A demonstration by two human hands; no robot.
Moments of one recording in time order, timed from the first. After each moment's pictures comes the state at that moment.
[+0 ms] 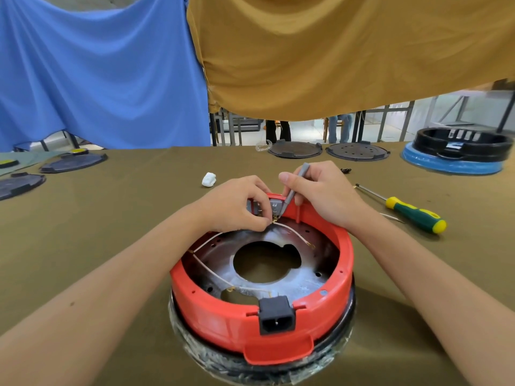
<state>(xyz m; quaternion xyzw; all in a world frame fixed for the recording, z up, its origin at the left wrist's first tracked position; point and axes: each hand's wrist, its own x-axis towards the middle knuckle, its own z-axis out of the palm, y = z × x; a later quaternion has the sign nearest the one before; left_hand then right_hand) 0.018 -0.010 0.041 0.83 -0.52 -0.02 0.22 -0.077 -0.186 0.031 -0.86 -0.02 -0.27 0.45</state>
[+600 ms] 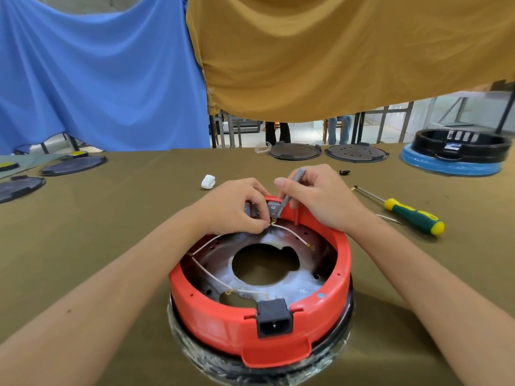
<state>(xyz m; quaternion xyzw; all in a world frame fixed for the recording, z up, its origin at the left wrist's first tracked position) 0.018 -0.009 0.040 0.82 -0.52 0.00 0.23 -0.079 -0.184 0.032 -0.86 -0.03 -0.27 0.42</state>
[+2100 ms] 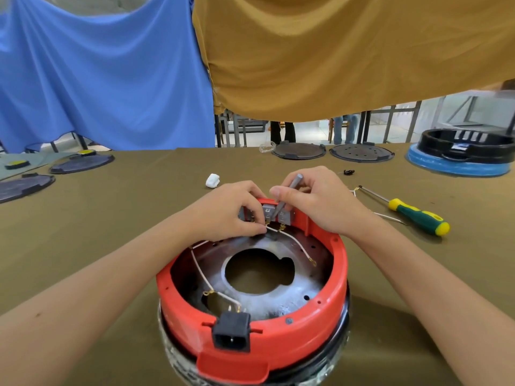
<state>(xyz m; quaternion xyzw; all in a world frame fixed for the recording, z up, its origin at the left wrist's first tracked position) 0.012 0.008 0.037 0.82 -0.54 0.03 0.19 -0.082 -0.180 0.031 -0.88 -0.07 -0.26 0.39</state>
